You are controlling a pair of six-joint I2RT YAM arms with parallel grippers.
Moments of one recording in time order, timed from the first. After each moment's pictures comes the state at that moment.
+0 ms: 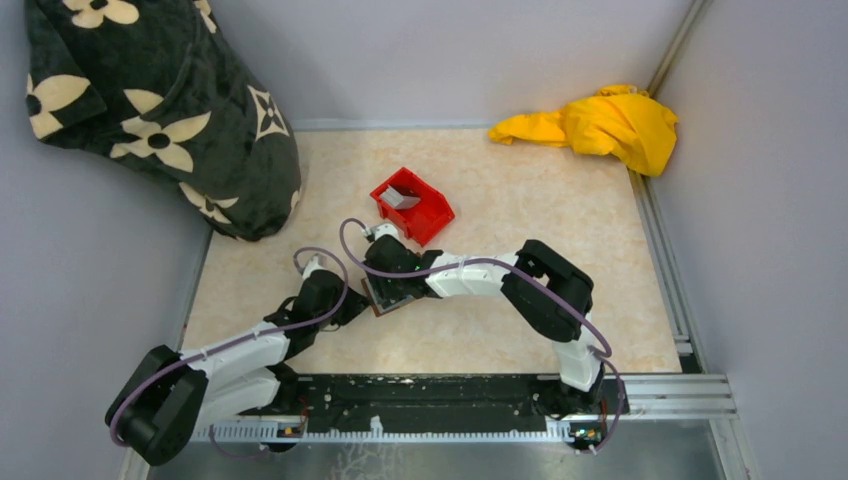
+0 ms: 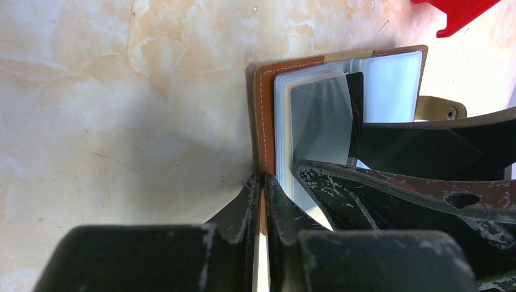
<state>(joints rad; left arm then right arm) -0.60 1.04 0.19 0.16 -0.10 -1.10 1.07 1.96 1.25 -0.18 0.16 0.50</state>
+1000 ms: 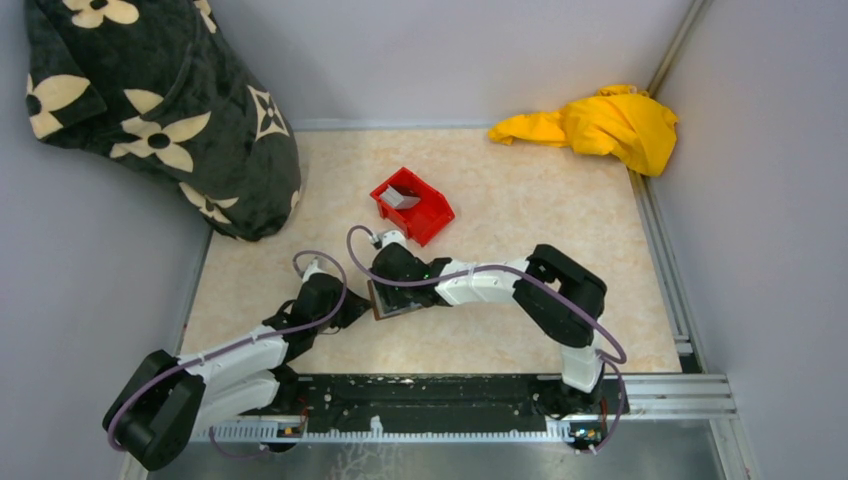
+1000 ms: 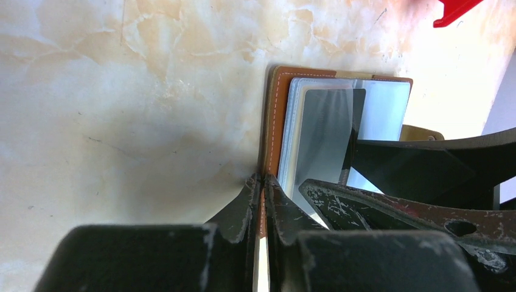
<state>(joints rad) -0.60 1.00 0.16 0.16 -0.10 -1.11 1.09 1.89 1.16 -0.15 0.19 0.51</state>
